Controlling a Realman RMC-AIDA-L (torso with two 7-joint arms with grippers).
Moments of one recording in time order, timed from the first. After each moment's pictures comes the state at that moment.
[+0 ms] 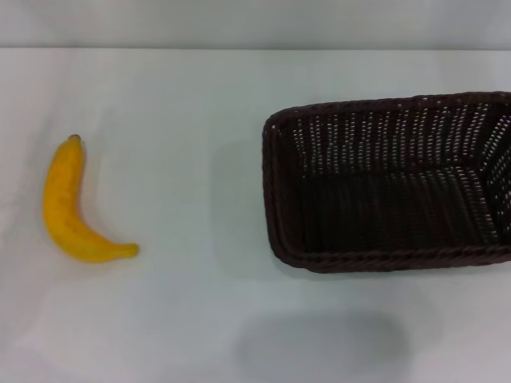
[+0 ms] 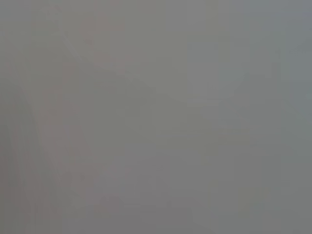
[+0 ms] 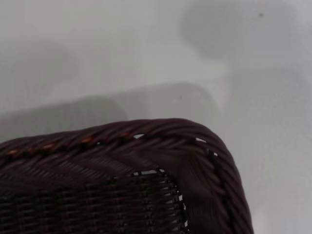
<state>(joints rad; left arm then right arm) -0.38 -2.00 0.53 0.24 -2.55 -1.40 2.72 0.82 1.95 -1.13 -1.23 0.30 1.86 0.19</state>
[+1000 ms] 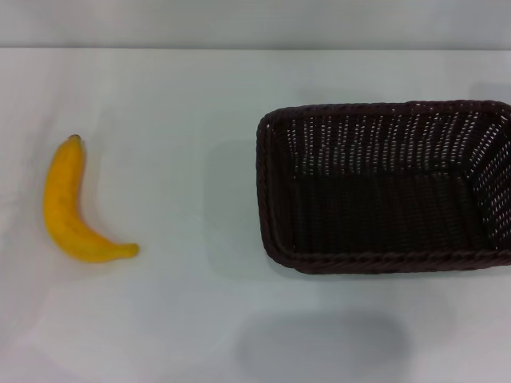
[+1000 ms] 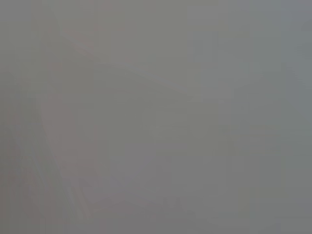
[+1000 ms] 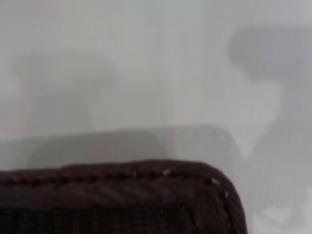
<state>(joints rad) -0.38 -2.01 0.53 0.25 -2.58 -1.40 2.73 0.79 1.86 -1.12 -1.26 0.49 1.82 0.11</state>
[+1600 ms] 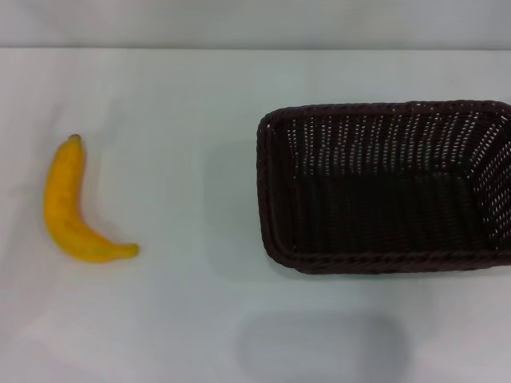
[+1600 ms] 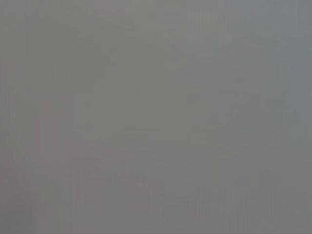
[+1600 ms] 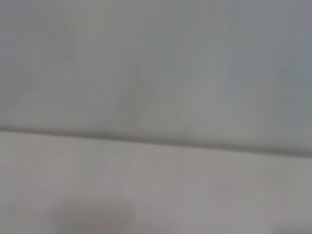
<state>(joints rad) -0.38 -2.04 0.54 0.35 -2.45 -1.26 2.58 0.49 2.01 -0.90 -1.60 0.62 1.48 -0.40</state>
